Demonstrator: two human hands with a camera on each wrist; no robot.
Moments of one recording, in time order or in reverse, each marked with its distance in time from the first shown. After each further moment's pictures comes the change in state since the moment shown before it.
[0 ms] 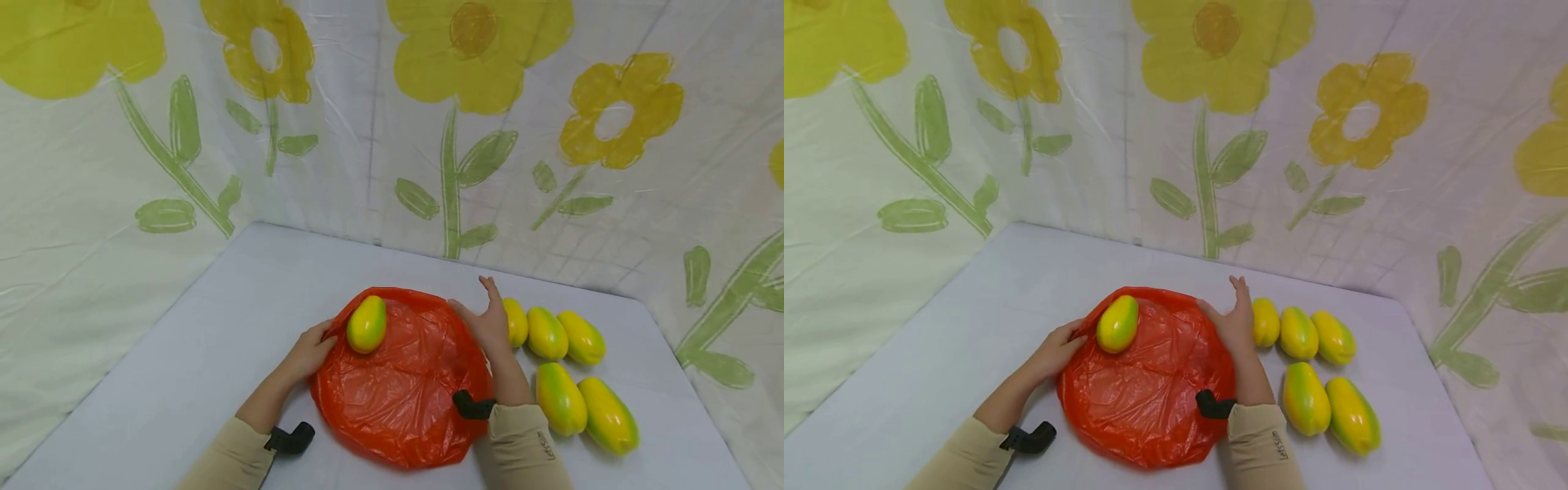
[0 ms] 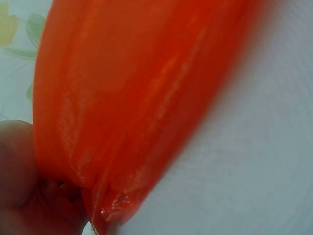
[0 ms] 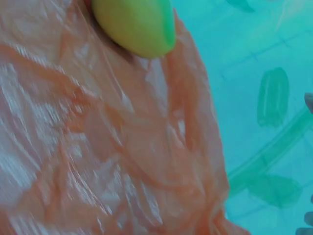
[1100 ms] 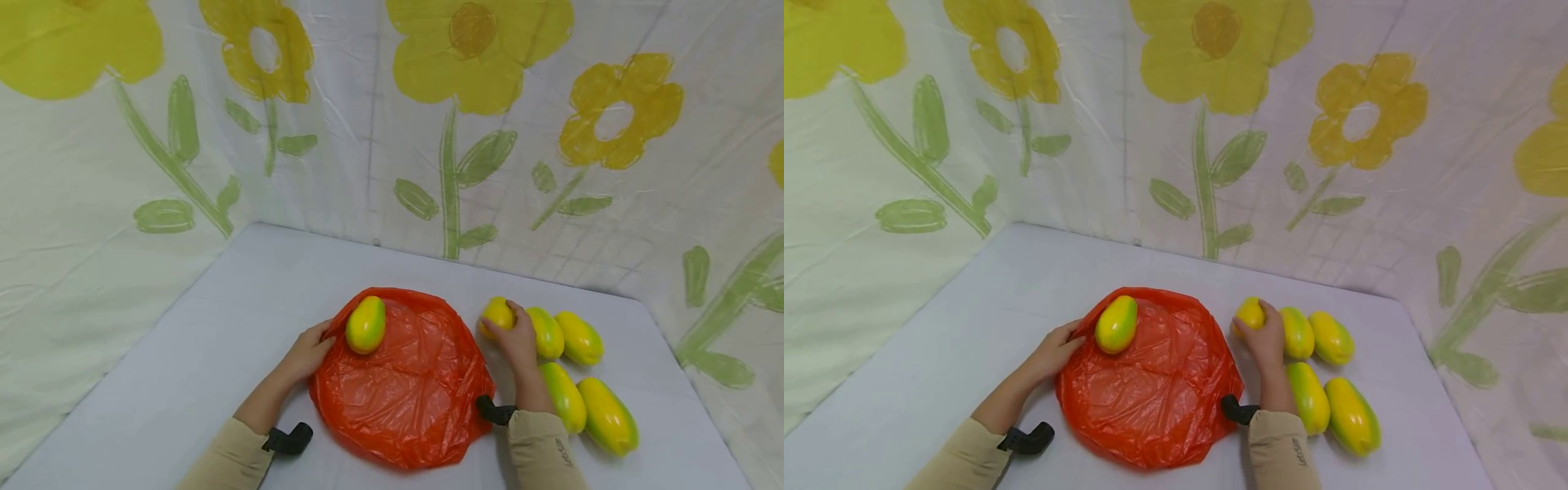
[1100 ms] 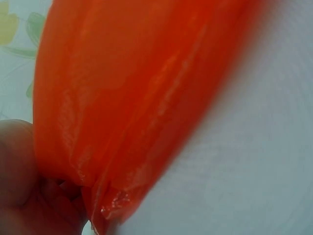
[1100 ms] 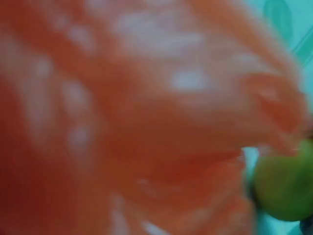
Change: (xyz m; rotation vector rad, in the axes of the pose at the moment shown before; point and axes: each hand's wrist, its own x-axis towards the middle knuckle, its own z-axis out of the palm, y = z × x) left_hand 0.000 -0.003 -0.001 -0.021 -0.013 0.003; right_hand 0.008 0.060 -0.034 -0.084 0.037 0.166
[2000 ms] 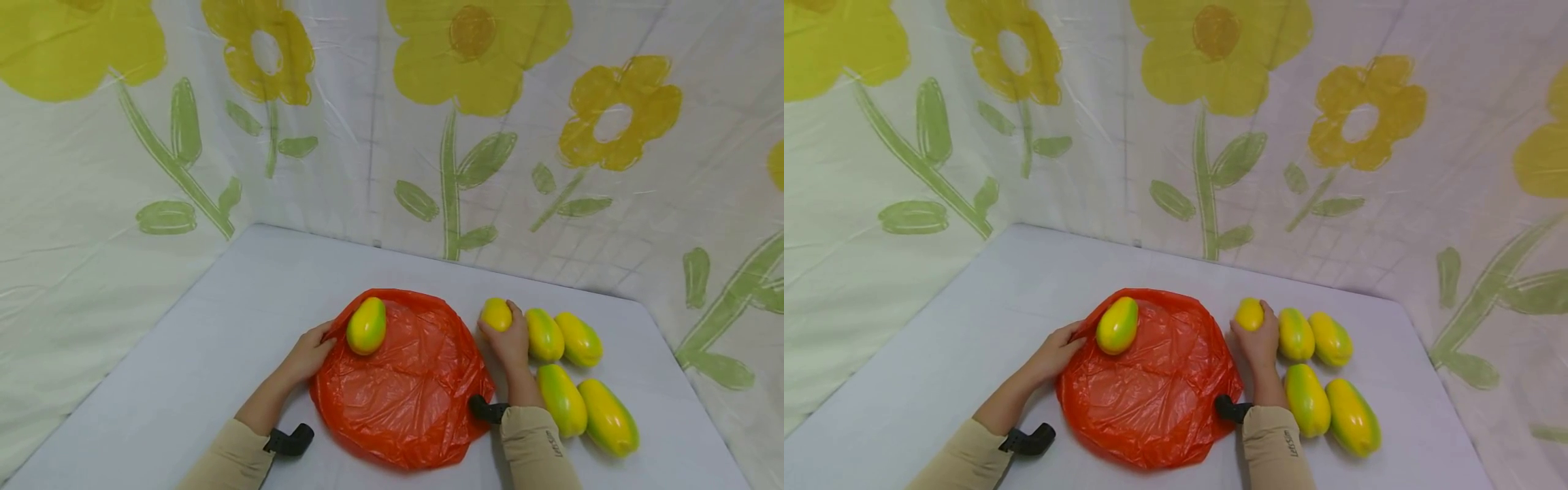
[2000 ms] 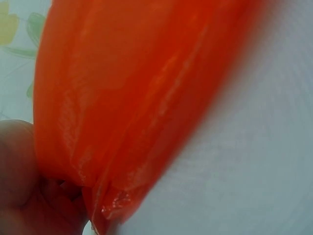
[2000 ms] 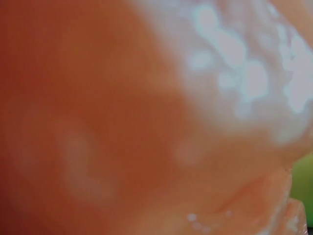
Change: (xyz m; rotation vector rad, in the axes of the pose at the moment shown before) left_hand -0.002 0.001 0.001 0.005 0.003 -0.006; right_hand 0.005 0.007 0.018 0.068 0.061 -0.004
